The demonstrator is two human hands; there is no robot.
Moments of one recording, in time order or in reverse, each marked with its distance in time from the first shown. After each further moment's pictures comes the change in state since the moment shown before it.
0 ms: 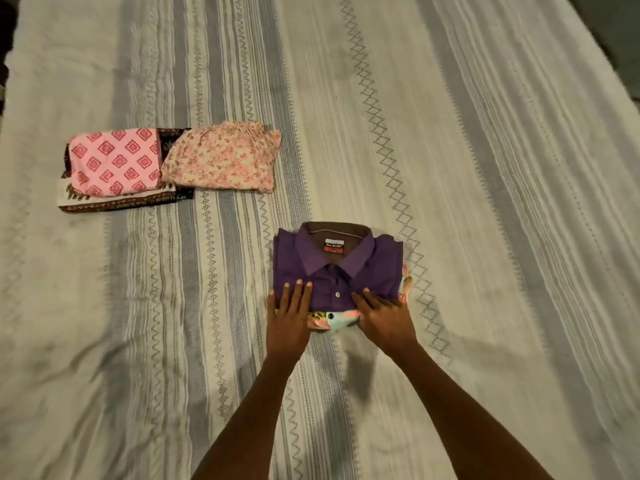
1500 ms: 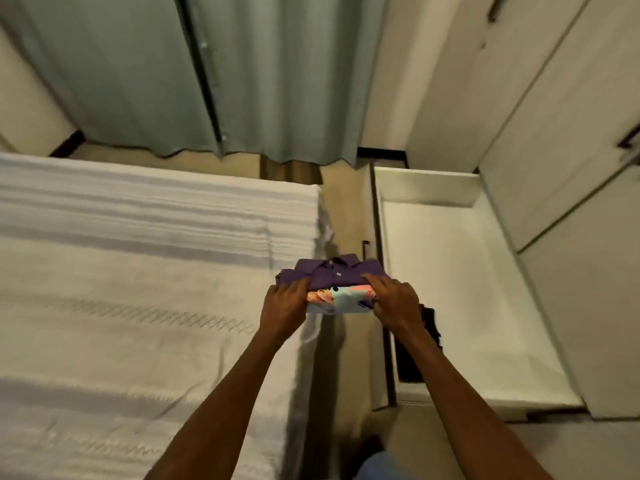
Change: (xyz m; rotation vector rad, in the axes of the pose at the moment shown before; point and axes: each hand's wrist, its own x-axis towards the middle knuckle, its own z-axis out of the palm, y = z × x) left_hand -0.388 0.398 -0.179 0.120 0.033 1.408; right_hand -0.726 -0.156 -0.133 0.042 0.519 1.377
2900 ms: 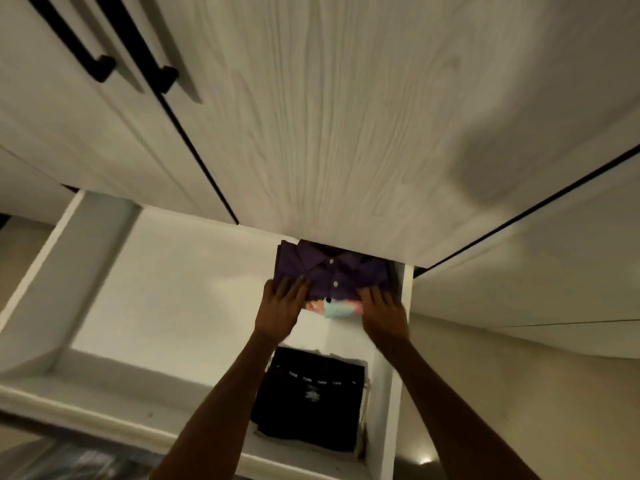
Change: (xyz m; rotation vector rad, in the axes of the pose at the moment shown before) left_hand 0.353 0.443 0.255 0.201 -0.303 1.571; right_hand -0.139 0.321 0.135 -0.081 -0.112 1.486
